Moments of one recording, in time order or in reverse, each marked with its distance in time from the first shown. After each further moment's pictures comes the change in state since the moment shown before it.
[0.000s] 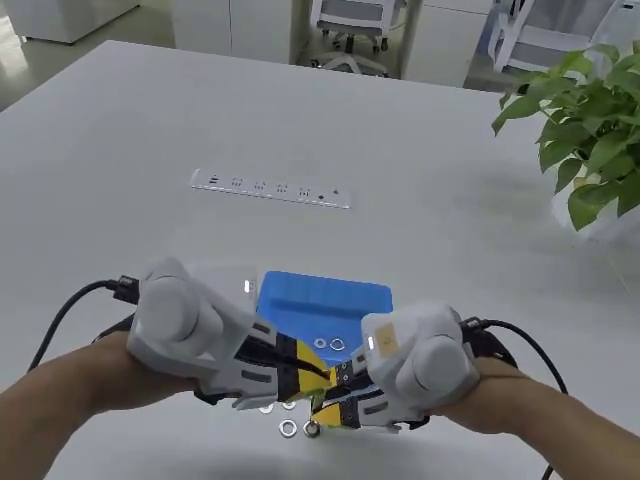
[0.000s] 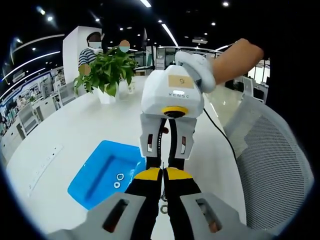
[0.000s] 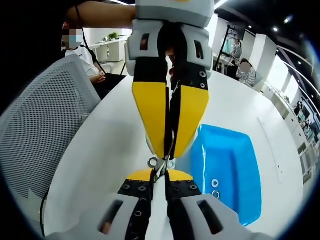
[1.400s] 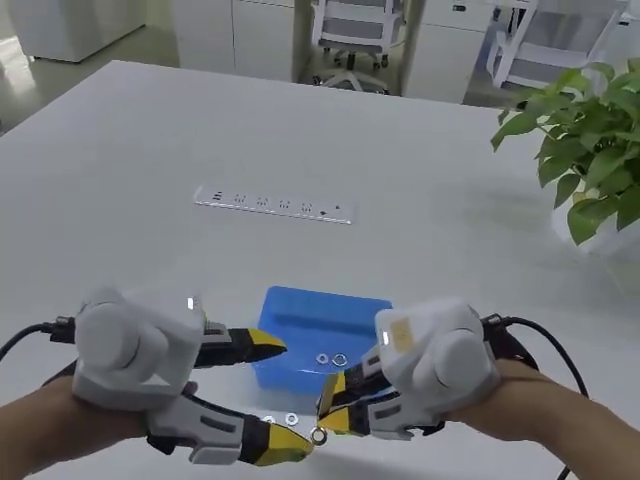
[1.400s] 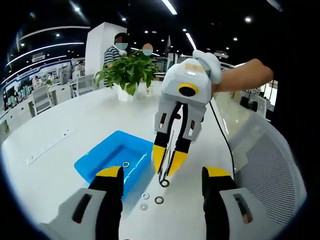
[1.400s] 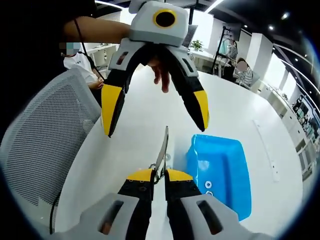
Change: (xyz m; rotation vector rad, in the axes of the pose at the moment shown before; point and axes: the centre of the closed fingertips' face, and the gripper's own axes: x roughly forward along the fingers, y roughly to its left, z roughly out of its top) left arm -0.035 0.004 -0.013 -0.175 -0.077 0.117; right arm -0.027 -0.002 0.021 0.030 -0.019 -0.009
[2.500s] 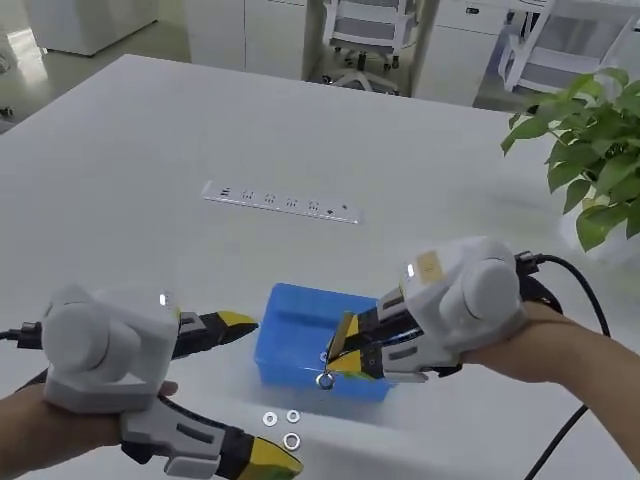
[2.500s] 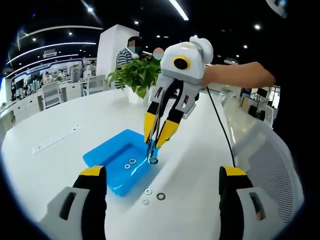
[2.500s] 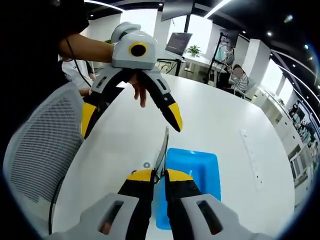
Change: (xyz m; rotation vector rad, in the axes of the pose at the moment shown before) left arm -0.015 0.005 -0.002 -0.061 -0.041 0.077; right arm -0.030 -0.041 0.028 -0.025 -0.032 -0.039
